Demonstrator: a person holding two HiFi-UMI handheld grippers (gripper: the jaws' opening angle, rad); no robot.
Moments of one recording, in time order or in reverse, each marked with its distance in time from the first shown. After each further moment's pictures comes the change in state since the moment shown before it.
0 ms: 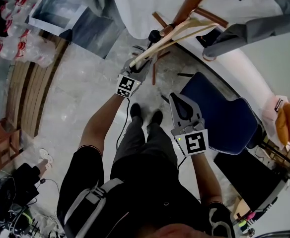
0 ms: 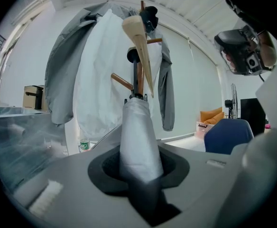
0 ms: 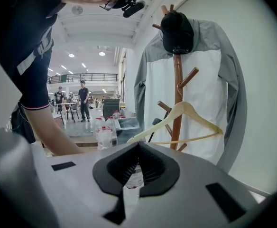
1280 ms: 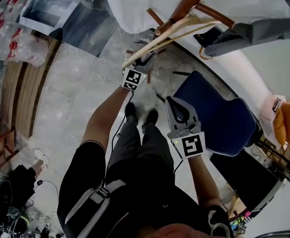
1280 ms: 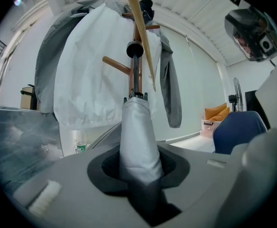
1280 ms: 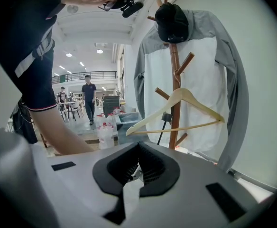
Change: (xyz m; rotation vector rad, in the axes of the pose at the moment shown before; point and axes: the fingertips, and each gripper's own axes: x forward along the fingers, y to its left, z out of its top) left arm 0.068 -0.005 -0.019 0.037 -0.040 0.035; right arm 0.007 -0.007 -0.037 0.036 0.051 0.015
